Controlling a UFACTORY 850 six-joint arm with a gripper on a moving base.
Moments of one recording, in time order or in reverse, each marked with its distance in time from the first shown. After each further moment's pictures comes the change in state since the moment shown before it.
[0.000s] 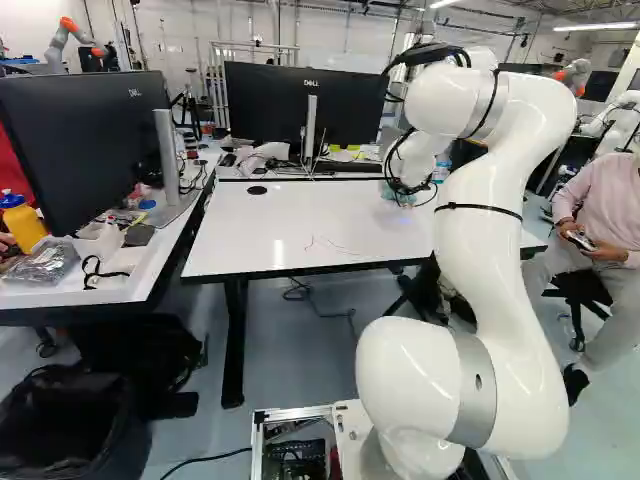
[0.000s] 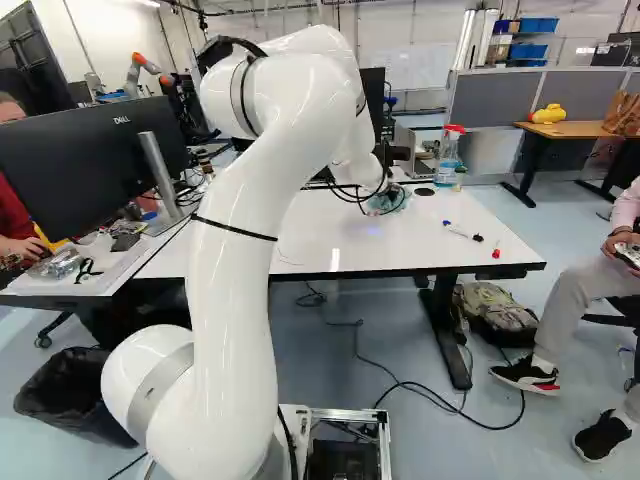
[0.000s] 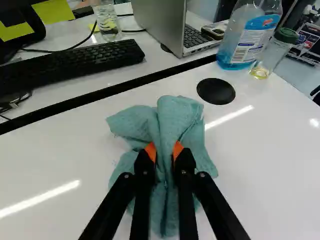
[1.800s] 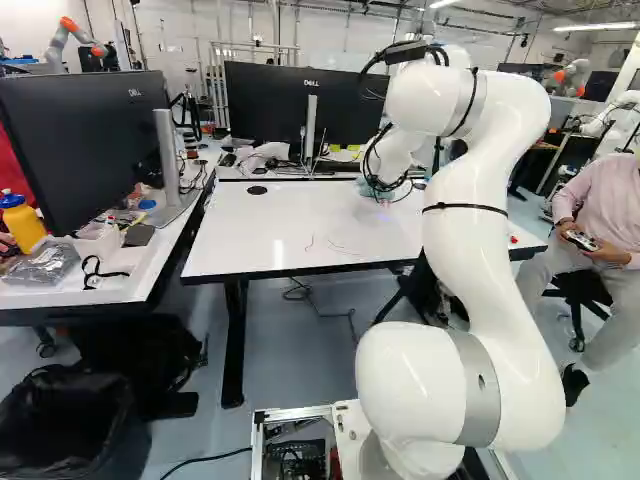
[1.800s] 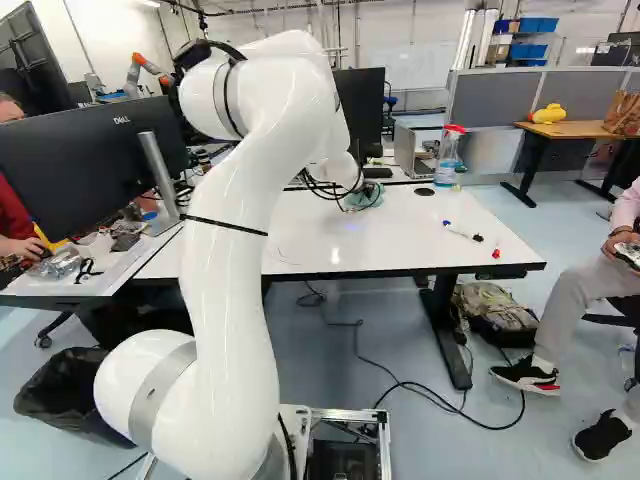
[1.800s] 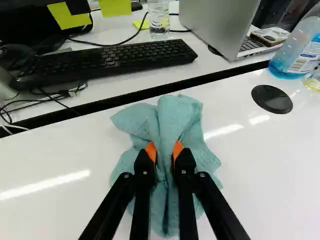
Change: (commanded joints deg) arm 6.9 2.2 3.2 0.0 0.0 0.0
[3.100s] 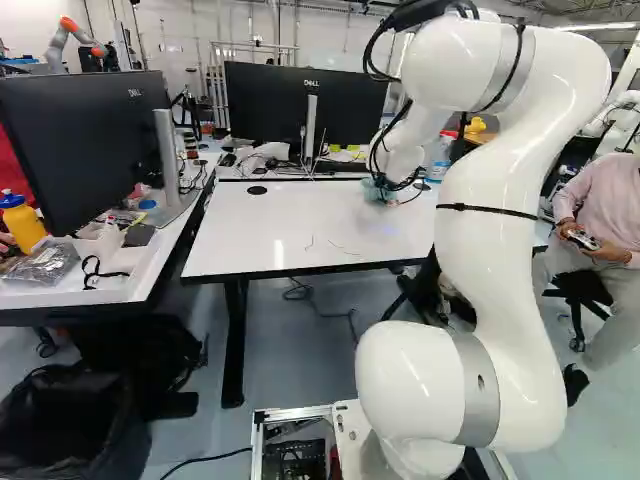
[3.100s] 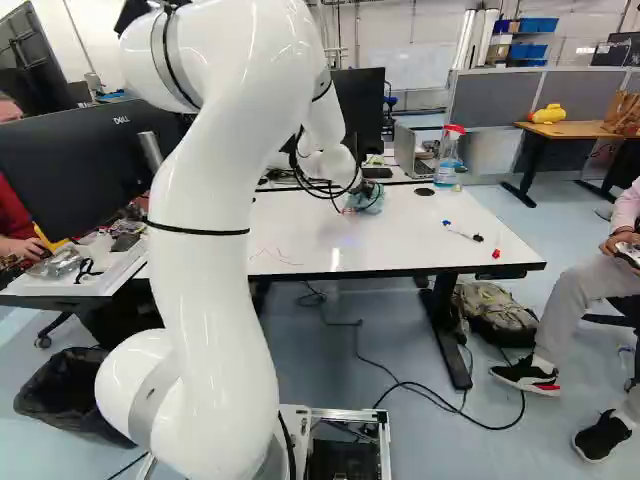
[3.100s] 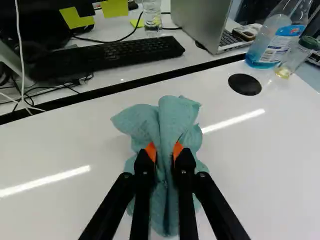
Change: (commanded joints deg) arm -1.4 11.5 12.4 0.0 0.0 0.0
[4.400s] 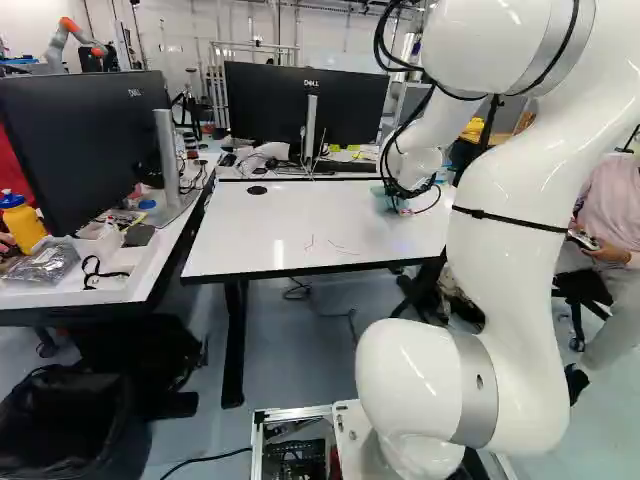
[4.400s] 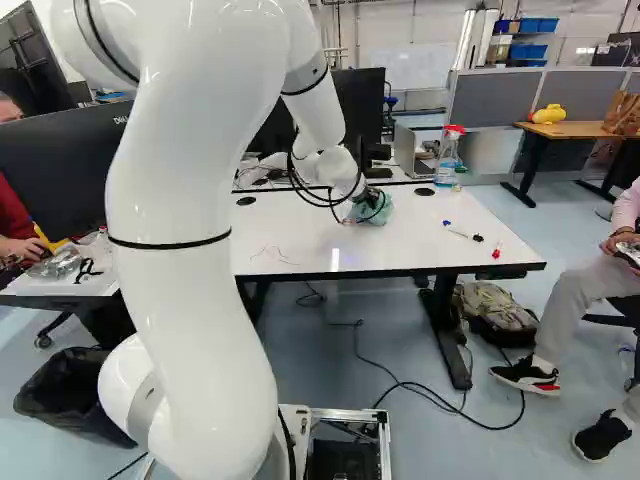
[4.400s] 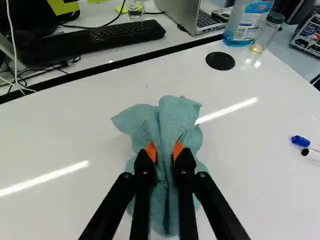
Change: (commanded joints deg) arm -2.7 8.4 10.7 0.0 0.0 0.0
